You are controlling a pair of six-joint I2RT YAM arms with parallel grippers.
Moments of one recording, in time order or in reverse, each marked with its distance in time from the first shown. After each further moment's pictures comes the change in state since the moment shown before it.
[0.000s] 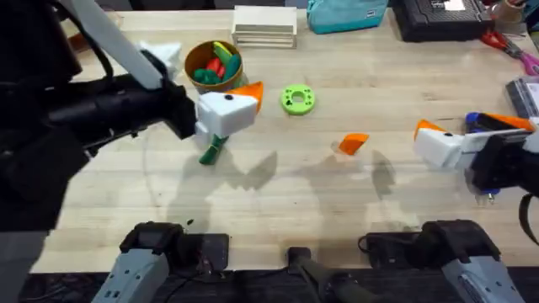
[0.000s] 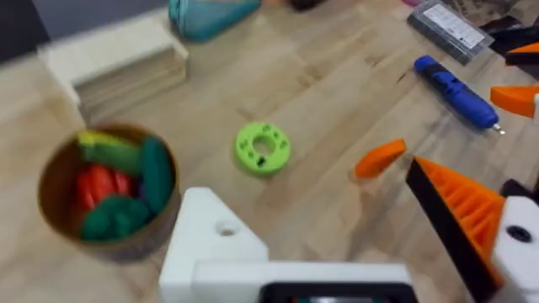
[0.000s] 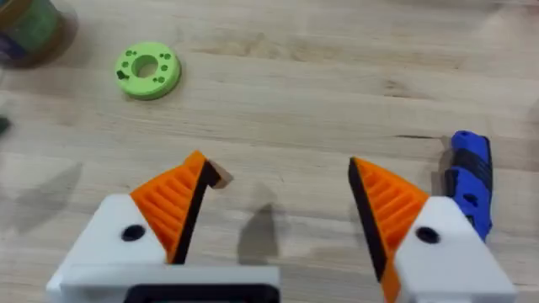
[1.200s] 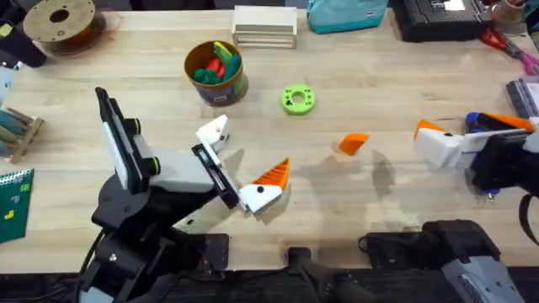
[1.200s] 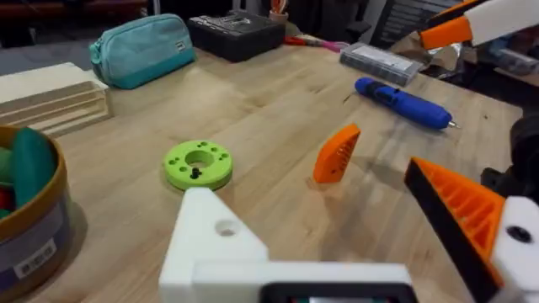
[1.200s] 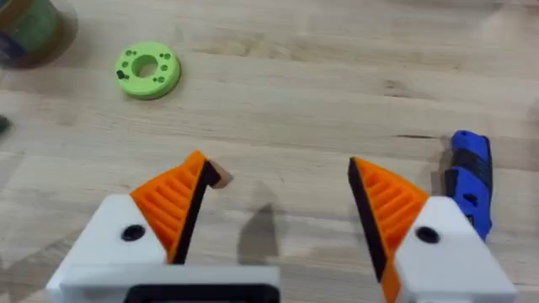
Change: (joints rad) left arm -0.364 -0.751 -0.813 0.563 -0.194 -0.308; right arm 0.000 0.000 0.000 0.000 0.000 0.000
